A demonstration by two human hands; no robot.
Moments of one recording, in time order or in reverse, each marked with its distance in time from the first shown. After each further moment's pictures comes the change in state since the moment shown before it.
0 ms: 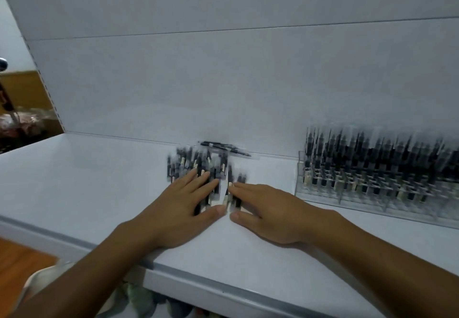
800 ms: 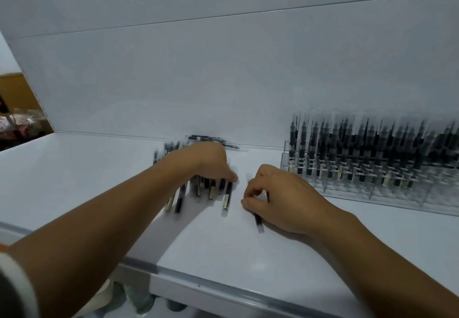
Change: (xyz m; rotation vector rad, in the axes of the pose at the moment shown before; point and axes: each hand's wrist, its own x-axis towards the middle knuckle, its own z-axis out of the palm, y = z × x) left_hand 0.100 0.075 -0.043 0.205 -0.205 -0.169; right_hand -0.038 0.013 -0.019 0.142 0.230 0.135
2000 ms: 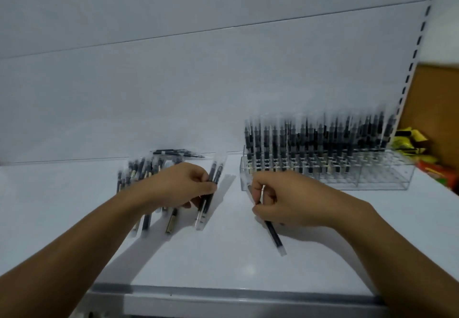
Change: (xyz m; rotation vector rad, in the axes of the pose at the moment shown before) left_hand -0.039 0.014 0.009 -0.588 -0.035 0.154; right_hand -0.052 0.025 -0.049 0.106 -0.088 0.182
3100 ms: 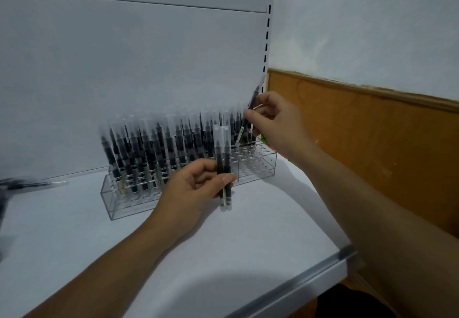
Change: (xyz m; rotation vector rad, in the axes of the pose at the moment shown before) left_hand 0.058 0.125 0.154 -1.036 -0.203 0.597; right_hand -0.045 0.119 -0.102 0.291 0.992 0.206
